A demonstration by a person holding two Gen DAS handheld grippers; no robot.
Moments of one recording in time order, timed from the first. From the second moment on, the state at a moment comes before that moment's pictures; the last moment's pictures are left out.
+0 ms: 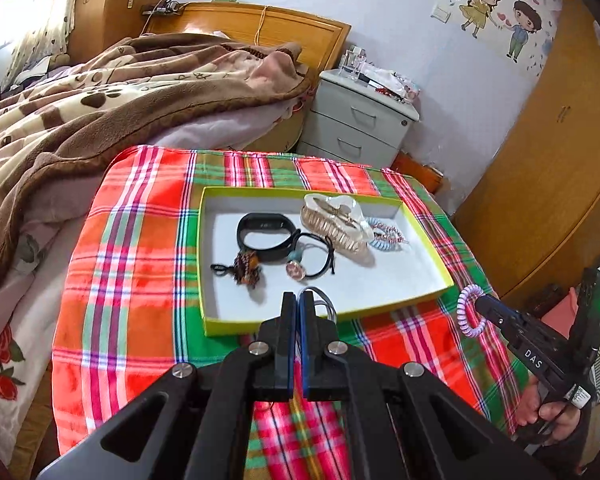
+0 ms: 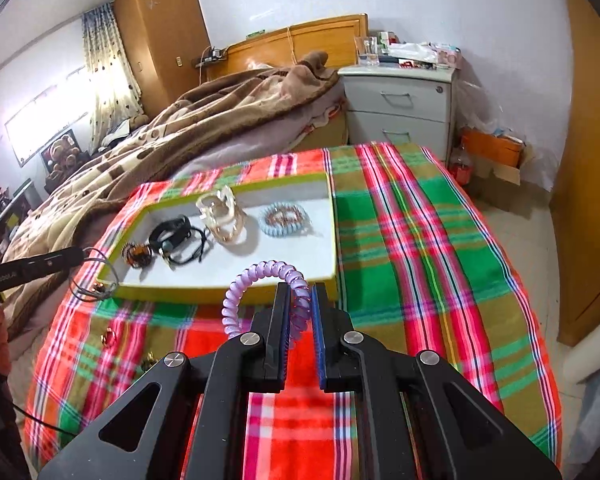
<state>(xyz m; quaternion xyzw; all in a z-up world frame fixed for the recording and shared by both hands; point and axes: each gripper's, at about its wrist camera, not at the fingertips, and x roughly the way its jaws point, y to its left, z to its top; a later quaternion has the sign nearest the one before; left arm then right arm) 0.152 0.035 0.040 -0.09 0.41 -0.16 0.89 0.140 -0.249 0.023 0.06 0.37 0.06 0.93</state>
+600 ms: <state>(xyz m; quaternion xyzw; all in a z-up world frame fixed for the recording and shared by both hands) 0.198 0.014 0.034 -0.10 0.41 -0.17 0.89 0.219 -0.238 0.020 0.05 0.39 0.05 0.92</state>
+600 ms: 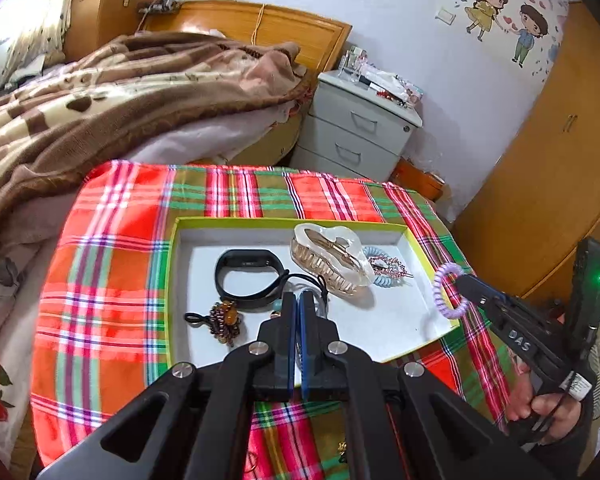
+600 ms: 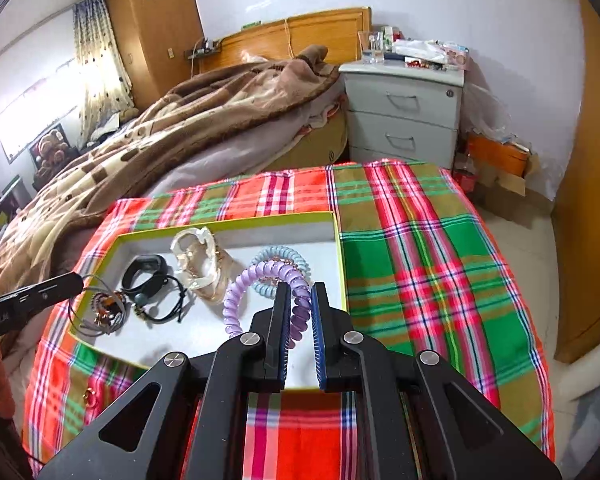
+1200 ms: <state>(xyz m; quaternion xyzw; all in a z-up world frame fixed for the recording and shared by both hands) 0.229 0.004 -0.003 -0.05 0.45 -0.12 0.88 0.254 -0.237 -0.014 0.03 0.43 0.05 0.90</state>
